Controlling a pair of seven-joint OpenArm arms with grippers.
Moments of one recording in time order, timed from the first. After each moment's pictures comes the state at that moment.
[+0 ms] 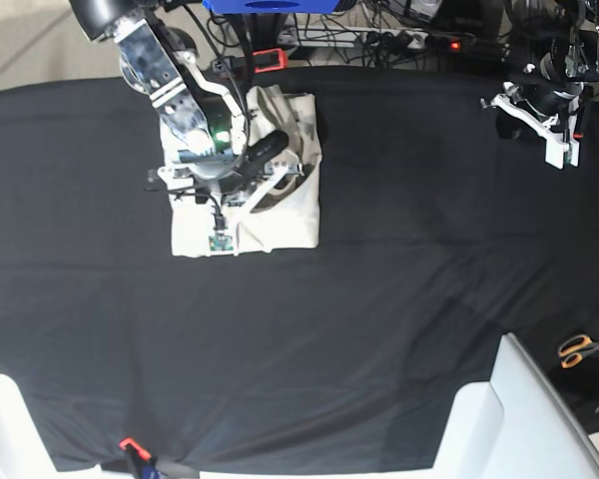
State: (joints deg) left arm 34.0 -27.7 -15.4 92.0 -40.5 -8.1 33.1; right arm -5.6 2.1 -30.6 92.3 3.6 -27.6 -52.4
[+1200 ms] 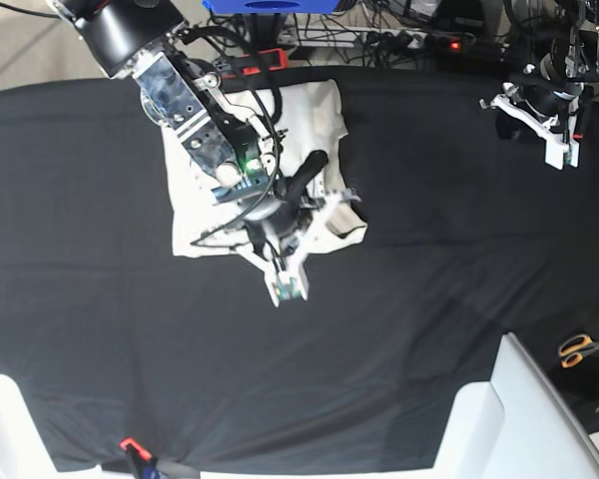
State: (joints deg) left arm 33.8 -27.6 -15.5 92.0 -40.5 -8.1 33.0; right arm 2.0 -0.2 -36.2 93.6 7.6 -16.9 -47.5
